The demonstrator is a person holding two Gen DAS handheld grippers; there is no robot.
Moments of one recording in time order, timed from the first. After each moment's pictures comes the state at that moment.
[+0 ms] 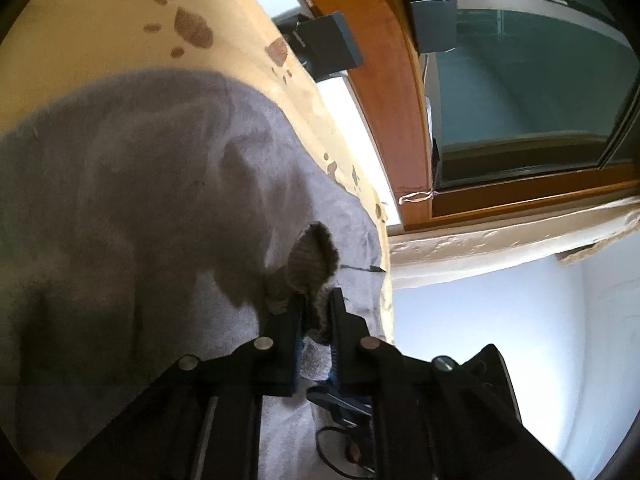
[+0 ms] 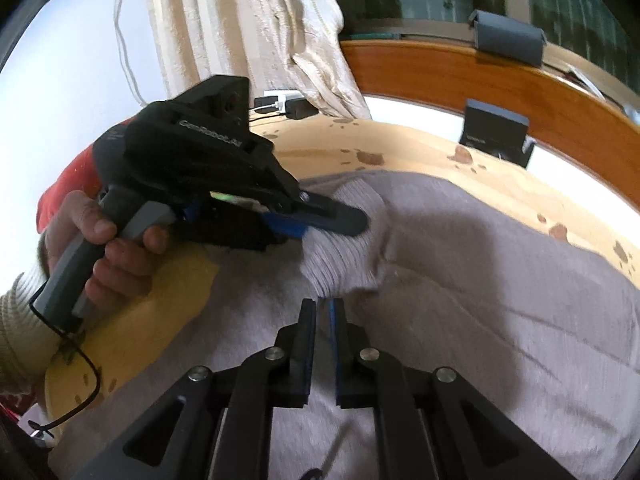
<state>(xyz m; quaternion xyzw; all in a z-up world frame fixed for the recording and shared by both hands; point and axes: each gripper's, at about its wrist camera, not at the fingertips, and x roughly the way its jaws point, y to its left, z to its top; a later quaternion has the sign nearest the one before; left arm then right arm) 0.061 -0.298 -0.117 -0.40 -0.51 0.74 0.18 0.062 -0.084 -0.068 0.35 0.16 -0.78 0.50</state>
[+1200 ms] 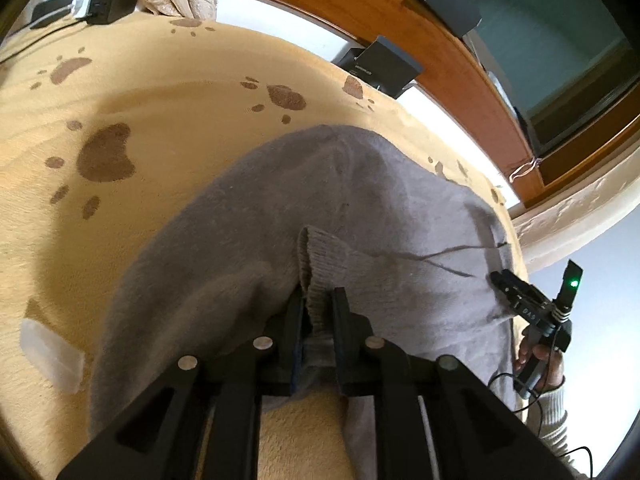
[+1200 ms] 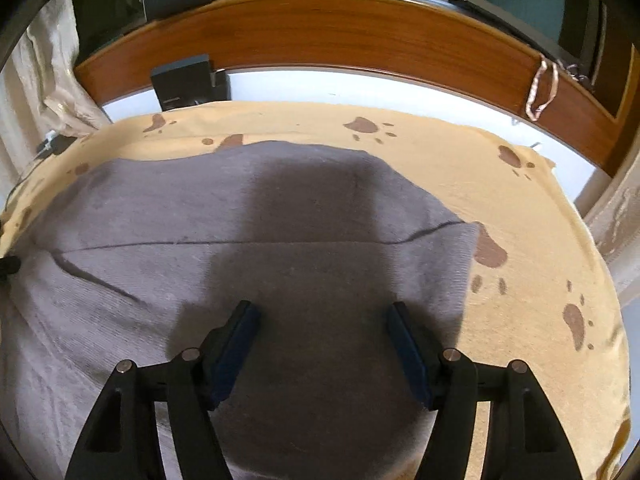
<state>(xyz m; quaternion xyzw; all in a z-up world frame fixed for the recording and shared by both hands) 0.108 -0.316 -0.092 -0.46 -0.30 0.83 0.00 -0.071 0.078 -0.086 0.43 0.12 -0.88 0.18</state>
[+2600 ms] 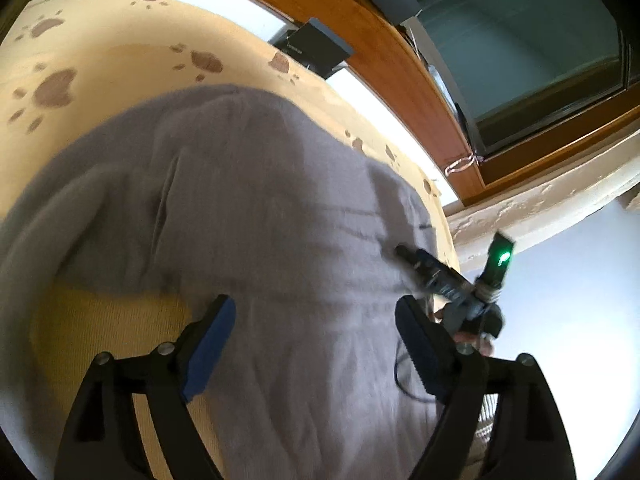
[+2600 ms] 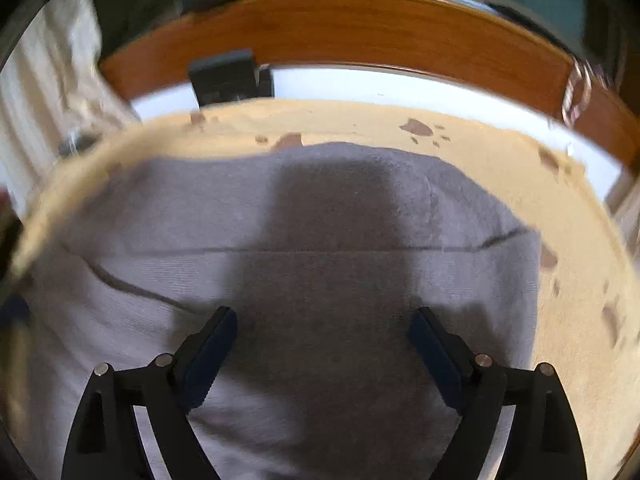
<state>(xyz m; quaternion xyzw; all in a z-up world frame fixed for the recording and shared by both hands) 0.144 -0.250 -0.080 -0.43 -0.38 0.81 0.08 -0.053 0.042 -0.078 0.45 0.06 -0.86 0.24</state>
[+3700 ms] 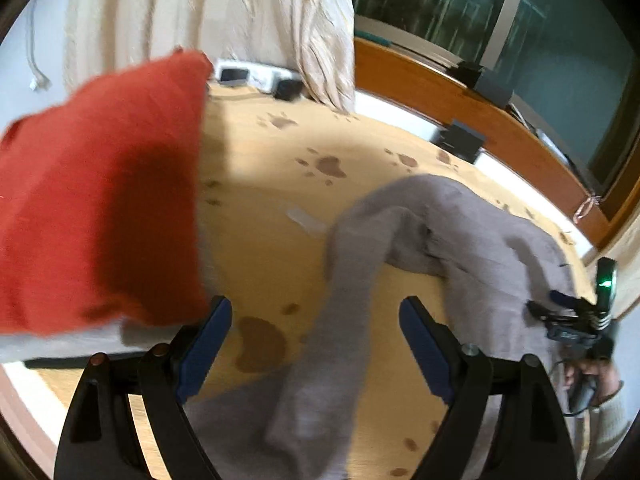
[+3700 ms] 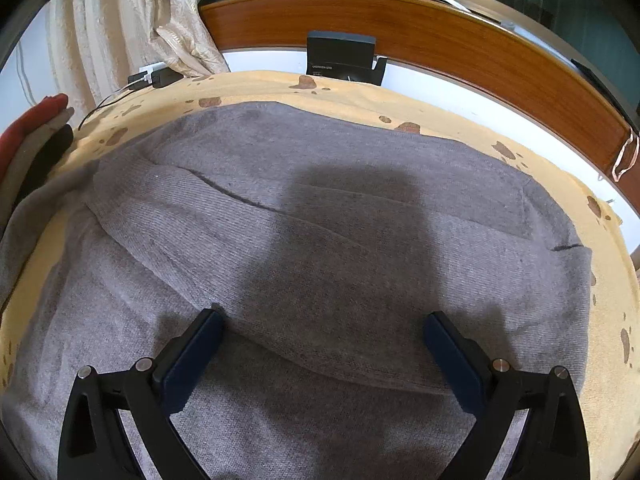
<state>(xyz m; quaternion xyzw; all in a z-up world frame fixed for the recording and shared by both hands) 0.305 -0.283 -0.049 -0.35 -0.22 0.88 -0.25 0.016 -0.013 -0.100 0.41 0.19 -0.83 0.31</state>
